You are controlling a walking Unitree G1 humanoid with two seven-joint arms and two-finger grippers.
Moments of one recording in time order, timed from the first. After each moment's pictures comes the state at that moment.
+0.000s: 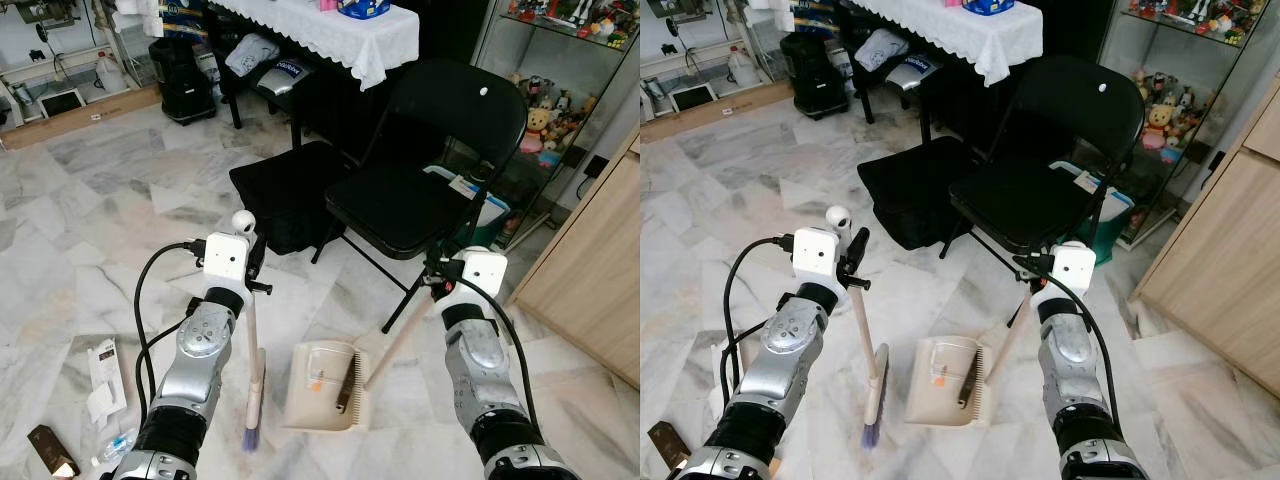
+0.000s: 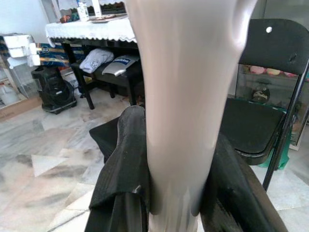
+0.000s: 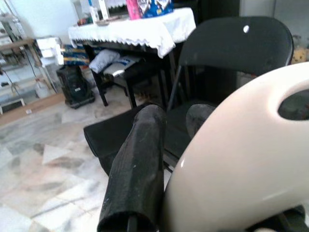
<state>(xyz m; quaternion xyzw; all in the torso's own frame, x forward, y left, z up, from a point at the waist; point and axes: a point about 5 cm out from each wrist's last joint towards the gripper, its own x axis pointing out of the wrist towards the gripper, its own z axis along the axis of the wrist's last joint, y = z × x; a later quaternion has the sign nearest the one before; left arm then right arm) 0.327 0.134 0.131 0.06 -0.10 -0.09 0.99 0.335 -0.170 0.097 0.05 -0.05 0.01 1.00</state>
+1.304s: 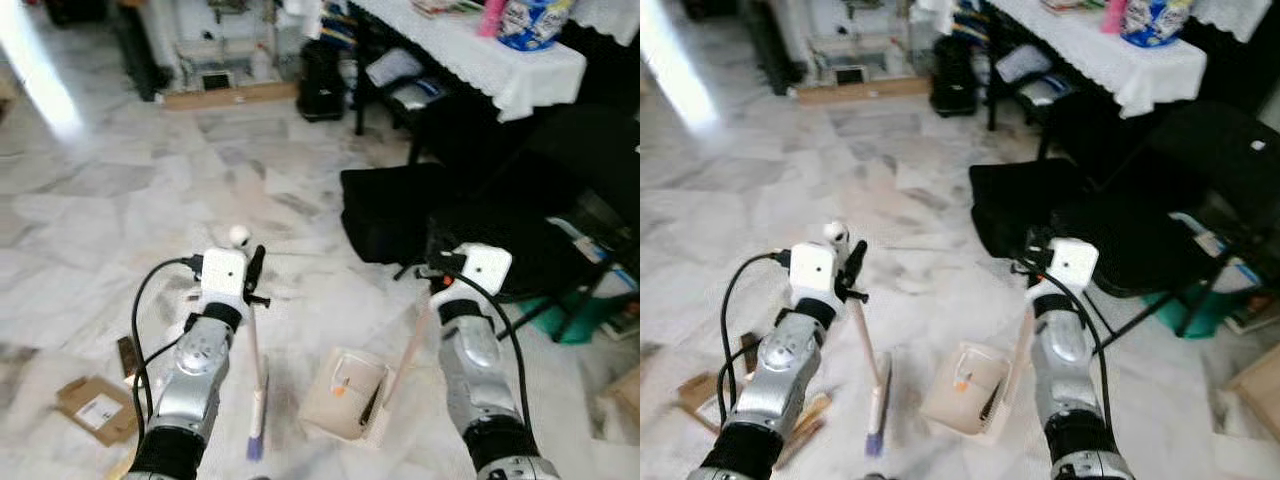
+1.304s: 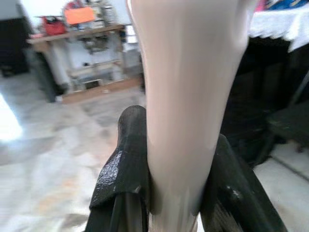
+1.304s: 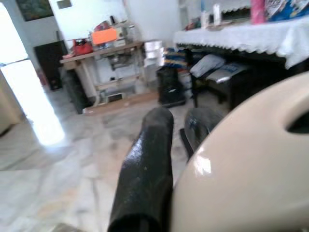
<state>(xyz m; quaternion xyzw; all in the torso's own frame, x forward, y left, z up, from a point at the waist) 0.316 0.138 0.121 0.06 -0.09 -0.09 0.99 0.330 -0.162 0.105 0.07 -0.07 0.01 1.00</state>
